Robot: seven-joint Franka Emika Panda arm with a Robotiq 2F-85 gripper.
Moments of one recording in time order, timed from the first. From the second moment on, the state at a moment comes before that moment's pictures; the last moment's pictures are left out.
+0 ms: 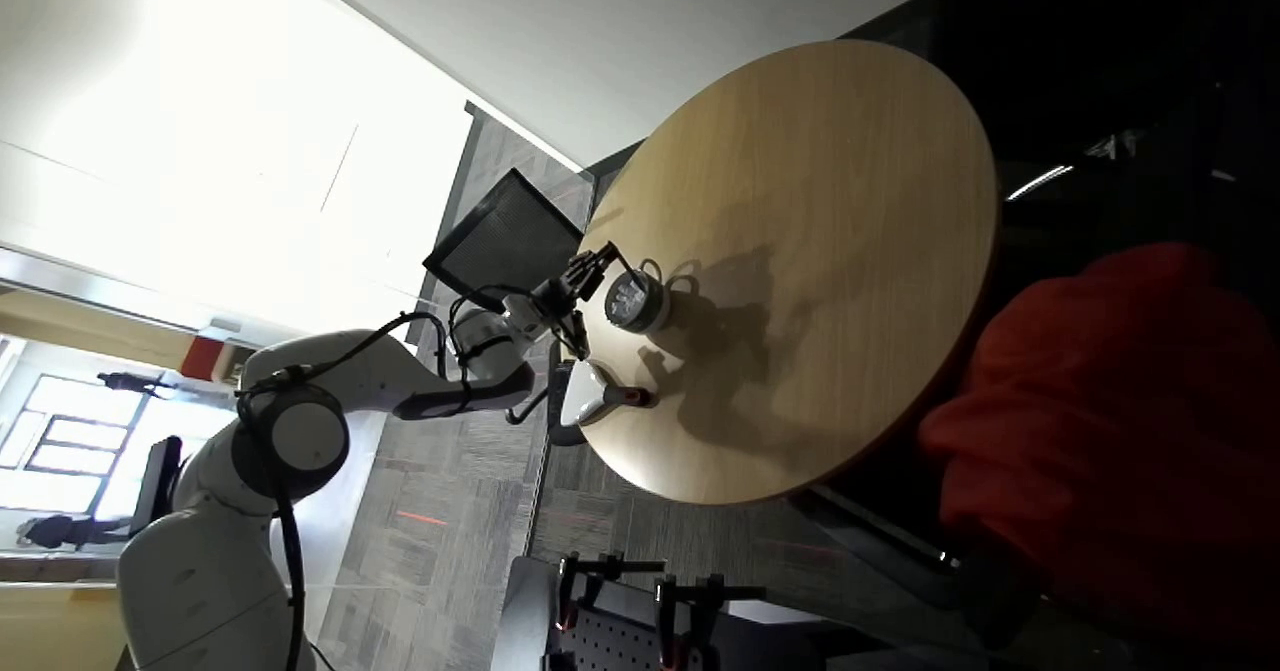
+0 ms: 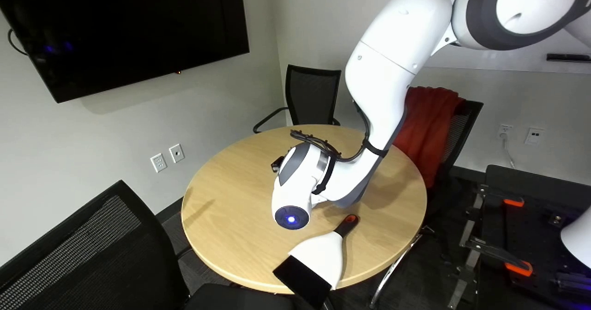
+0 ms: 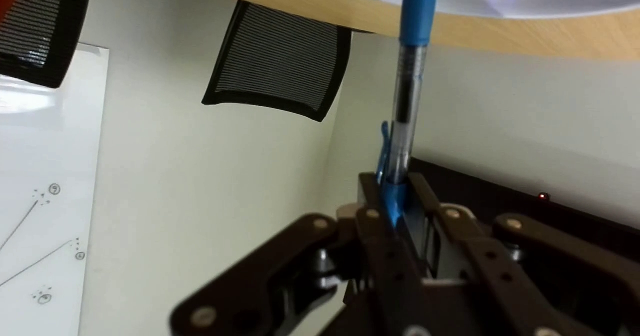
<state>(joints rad) 0.26 0.96 0.15 -1.61 -1.77 1.78 2.33</state>
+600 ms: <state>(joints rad) 0.26 0.96 0.17 -1.59 -1.79 1.91 2.32</state>
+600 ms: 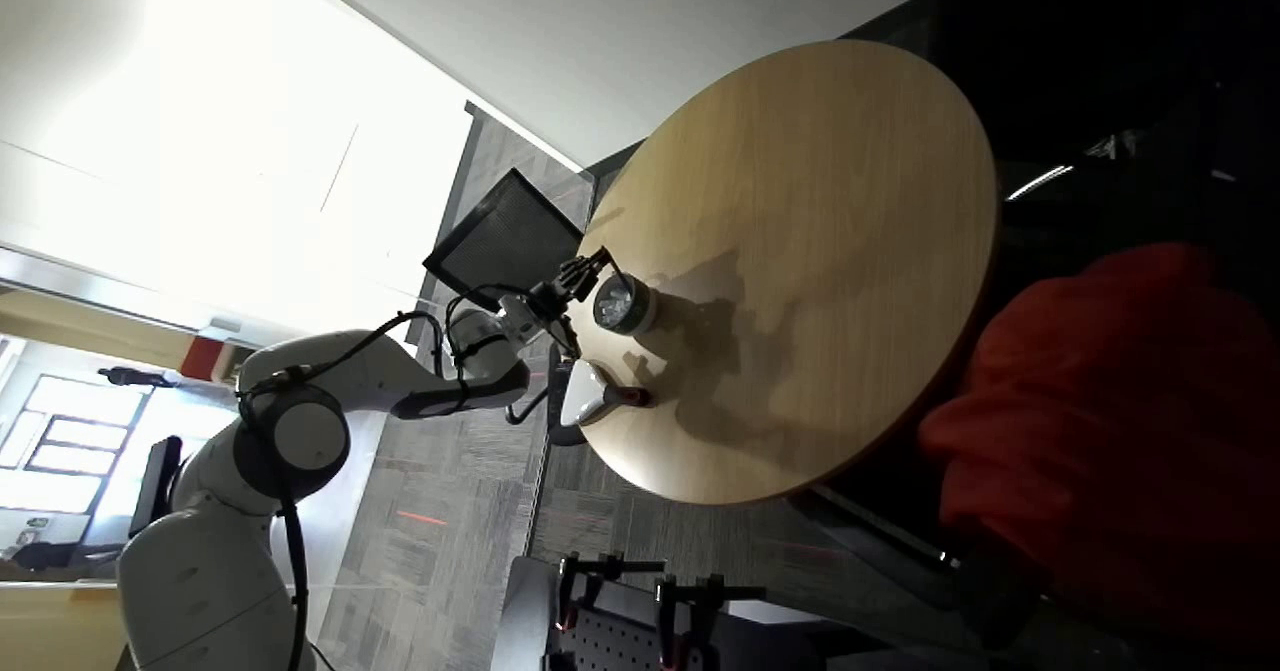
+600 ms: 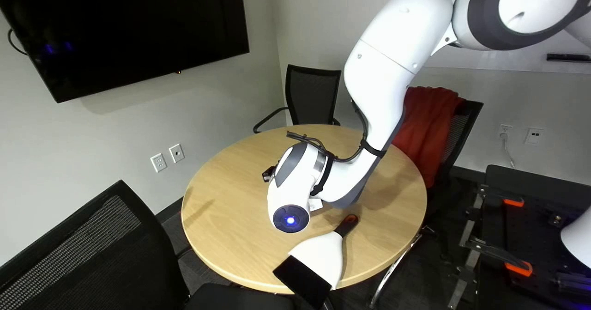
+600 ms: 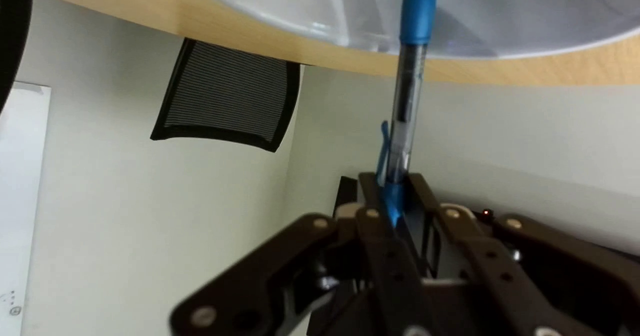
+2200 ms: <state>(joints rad) 0.28 0.91 0.17 -1.62 -1.65 1.93 2.07</state>
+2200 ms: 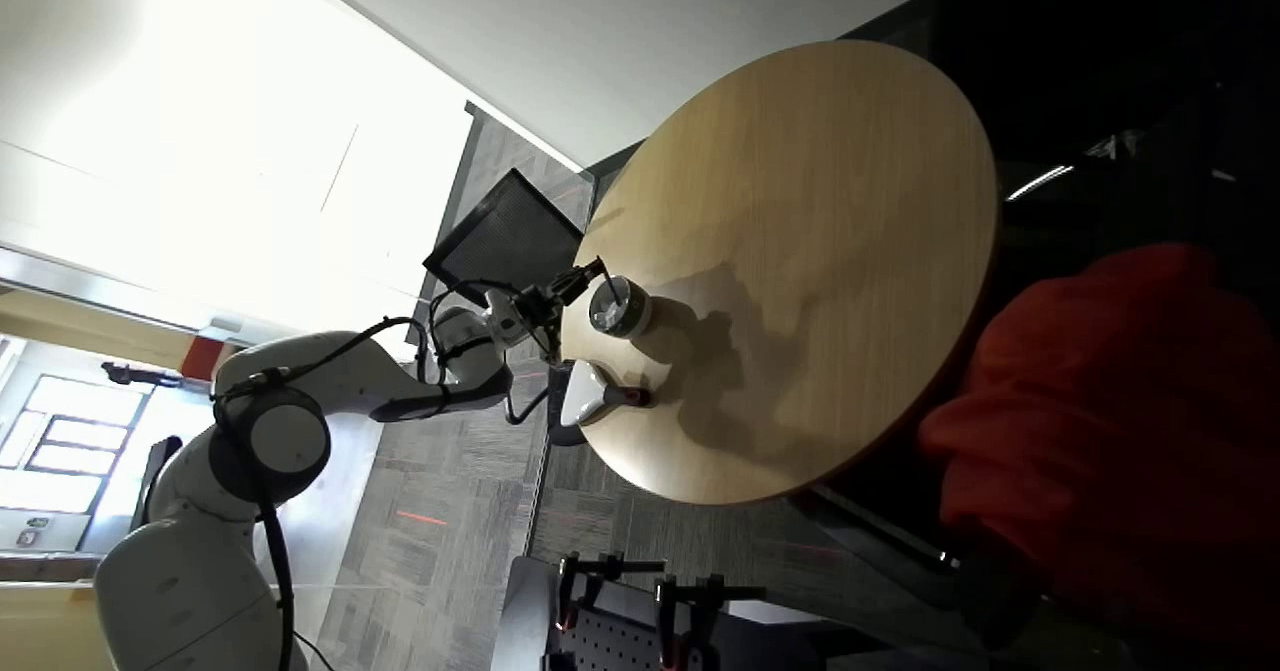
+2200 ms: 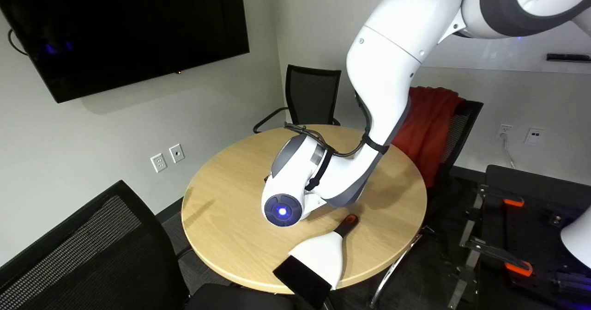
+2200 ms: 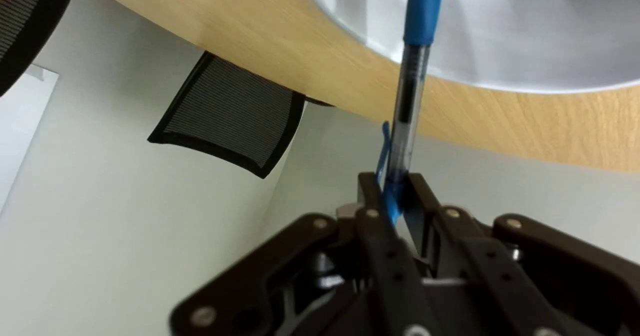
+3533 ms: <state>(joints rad) 0.24 0.80 0.16 -1.71 -1.76 1.85 2.39</state>
